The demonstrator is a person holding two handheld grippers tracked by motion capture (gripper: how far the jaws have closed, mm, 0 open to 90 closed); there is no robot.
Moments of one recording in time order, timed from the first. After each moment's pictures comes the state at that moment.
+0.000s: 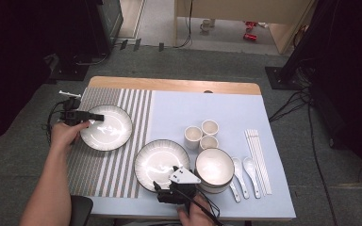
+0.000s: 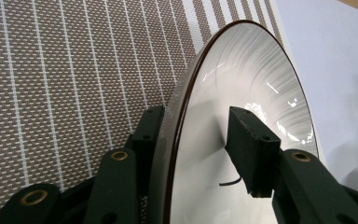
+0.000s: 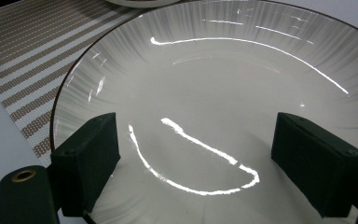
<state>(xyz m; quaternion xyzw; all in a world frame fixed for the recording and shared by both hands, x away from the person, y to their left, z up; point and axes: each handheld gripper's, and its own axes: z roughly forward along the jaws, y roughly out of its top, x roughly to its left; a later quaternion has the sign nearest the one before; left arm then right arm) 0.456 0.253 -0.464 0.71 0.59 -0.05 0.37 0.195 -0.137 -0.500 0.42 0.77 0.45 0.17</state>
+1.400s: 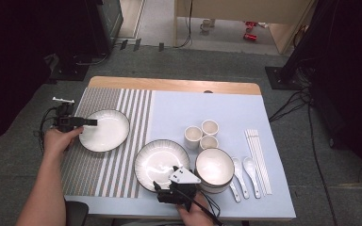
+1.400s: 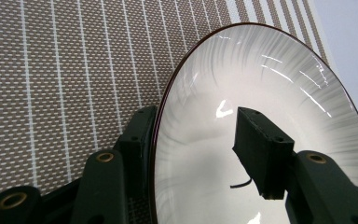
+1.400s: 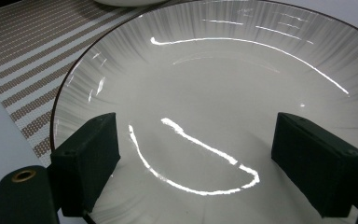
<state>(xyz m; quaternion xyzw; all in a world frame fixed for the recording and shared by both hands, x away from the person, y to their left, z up) 0.436 0.271 -0.471 0.71 0.61 -0.01 0.36 0.195 -0.137 -0.500 0.42 0.77 0.45 0.17</state>
